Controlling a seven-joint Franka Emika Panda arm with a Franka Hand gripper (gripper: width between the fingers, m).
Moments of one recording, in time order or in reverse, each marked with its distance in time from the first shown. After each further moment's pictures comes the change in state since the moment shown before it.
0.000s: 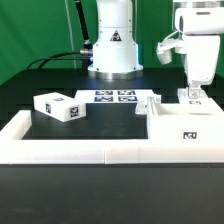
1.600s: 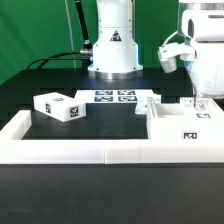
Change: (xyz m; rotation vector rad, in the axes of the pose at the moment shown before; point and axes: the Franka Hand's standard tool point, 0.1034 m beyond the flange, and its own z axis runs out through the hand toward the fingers) arm 0.002 0.052 0.001 0.036 -0.017 -0.046
